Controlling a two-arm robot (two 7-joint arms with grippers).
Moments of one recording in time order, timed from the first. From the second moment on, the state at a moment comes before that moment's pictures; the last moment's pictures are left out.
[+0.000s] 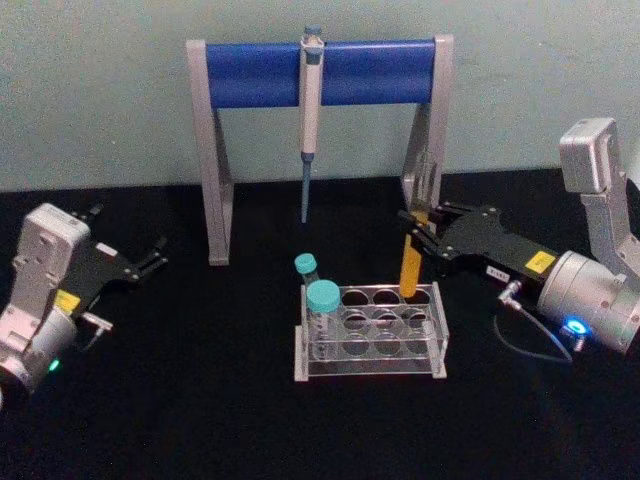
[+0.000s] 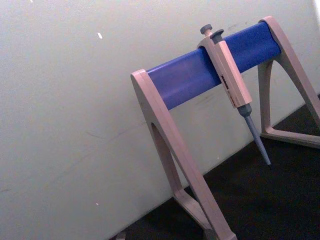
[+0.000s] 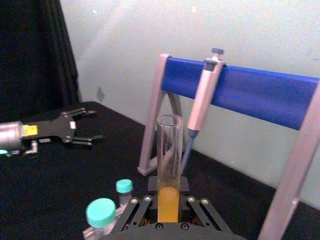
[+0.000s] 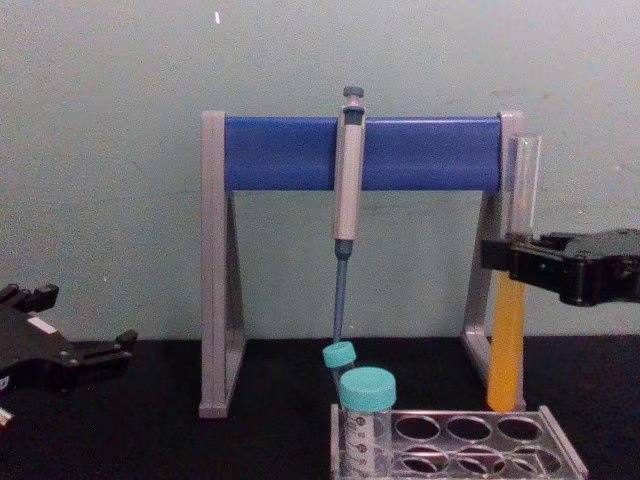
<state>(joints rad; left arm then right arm) -0.20 0.60 0.45 -1.41 -0.25 -0.12 0.03 0.19 0.55 -0.35 -1.67 0.53 0.16 0.46</state>
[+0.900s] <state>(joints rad) -0.20 0.60 0.45 -1.41 -0.25 -0.12 0.03 0.20 0.56 -0.36 -1.67 0.54 0.14 0.47</state>
